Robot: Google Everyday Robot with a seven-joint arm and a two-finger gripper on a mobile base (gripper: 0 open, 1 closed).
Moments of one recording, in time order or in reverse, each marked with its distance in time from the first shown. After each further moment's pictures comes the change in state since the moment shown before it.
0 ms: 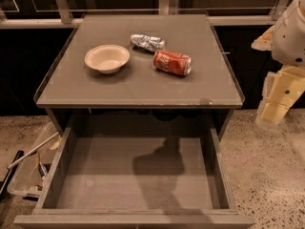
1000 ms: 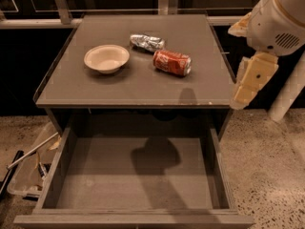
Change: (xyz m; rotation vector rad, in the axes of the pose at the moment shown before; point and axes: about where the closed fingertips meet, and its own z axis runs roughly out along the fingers) arm -0.043 -0.033 0.012 0.051 -0.130 -0.060
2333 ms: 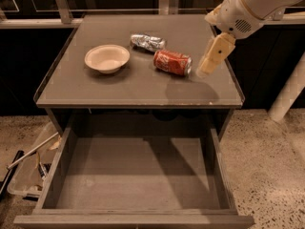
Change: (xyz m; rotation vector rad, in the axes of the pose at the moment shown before) arm -0.042 -0.097 0.066 0.021 -0.211 0.063
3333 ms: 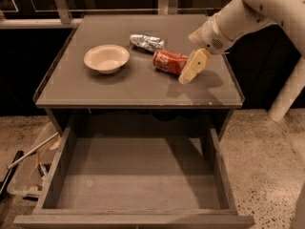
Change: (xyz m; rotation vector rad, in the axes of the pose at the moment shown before) arm 0.015 -0.029 0.095 -0.093 -0.093 0.080
